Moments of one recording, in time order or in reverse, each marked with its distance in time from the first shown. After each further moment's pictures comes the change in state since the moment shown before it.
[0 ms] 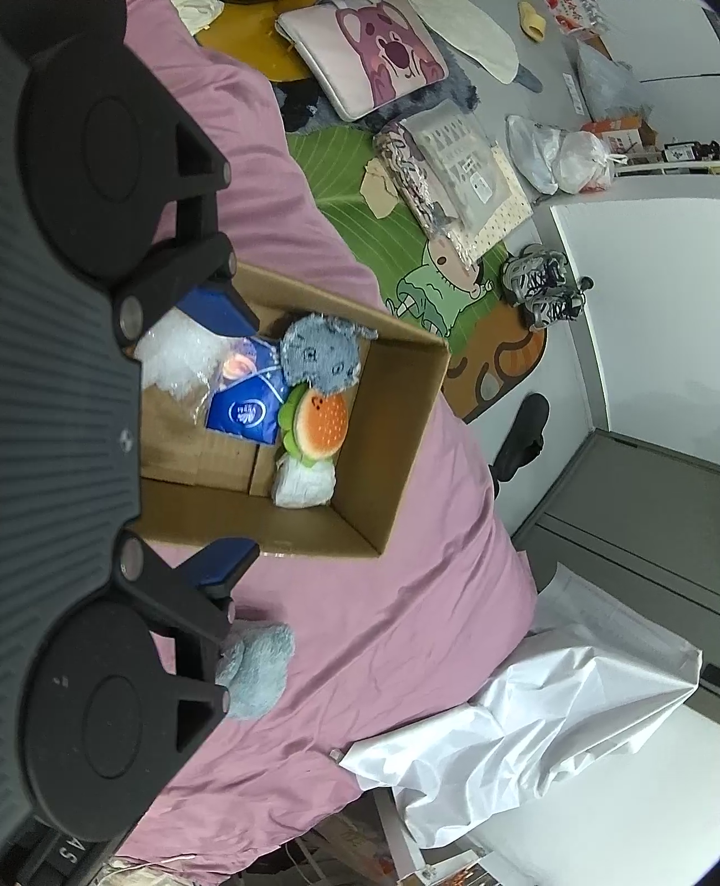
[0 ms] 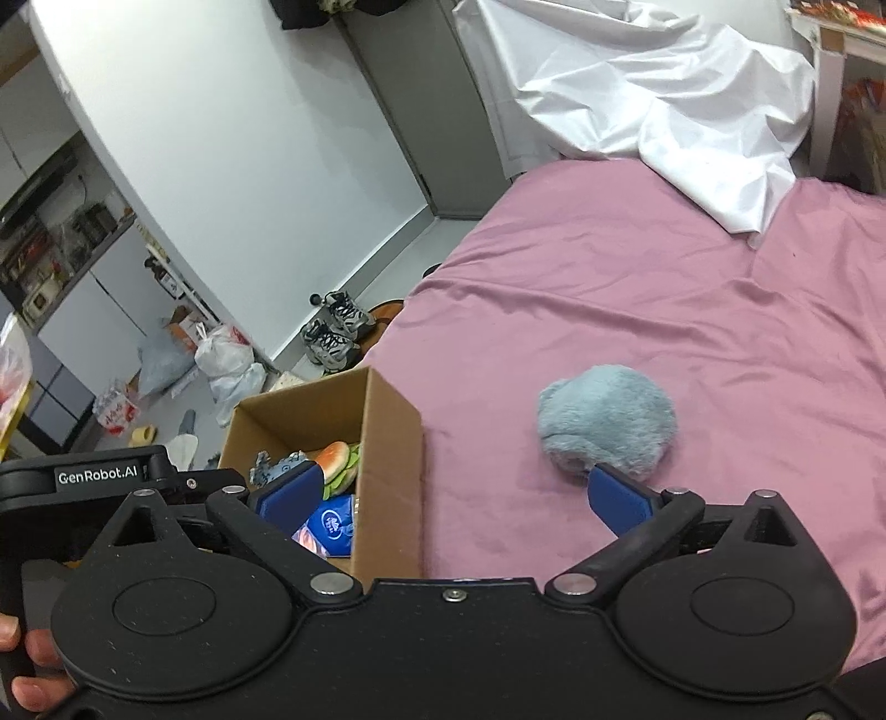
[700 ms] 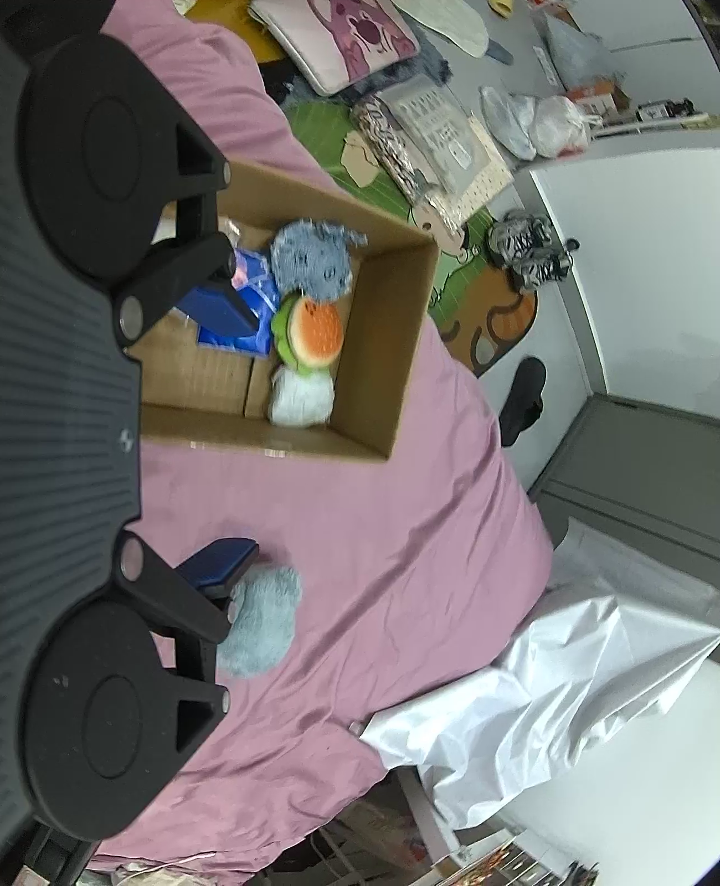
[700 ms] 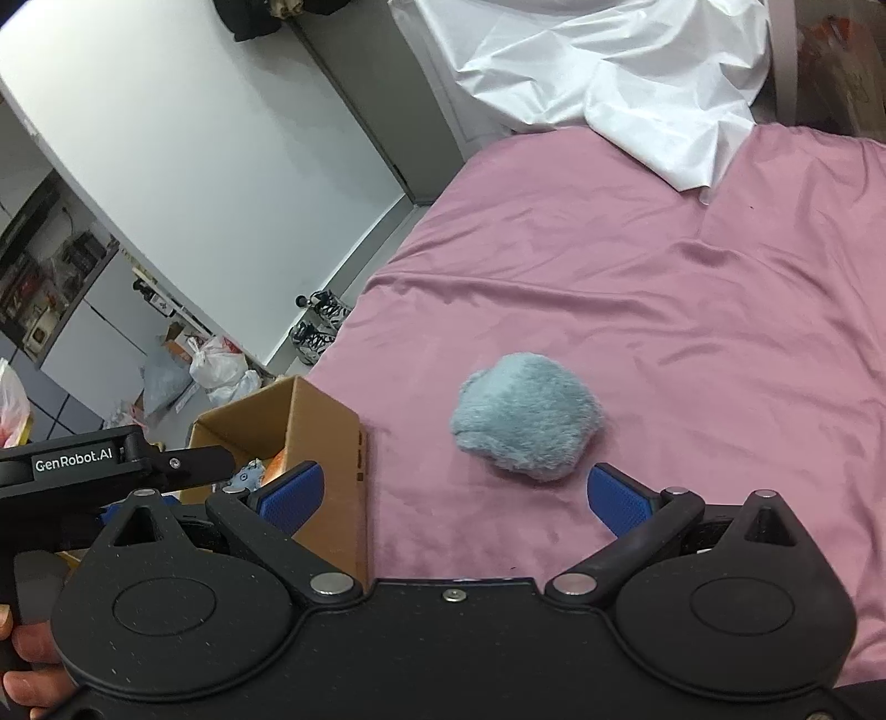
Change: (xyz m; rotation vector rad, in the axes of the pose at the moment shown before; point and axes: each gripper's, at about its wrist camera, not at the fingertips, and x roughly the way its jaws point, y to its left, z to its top) left arm 0.015 -0.064 -0.004 0.073 -0.002 -0.011; right arm 0.003 -0.068 0.007 0.098 0.041 0.031
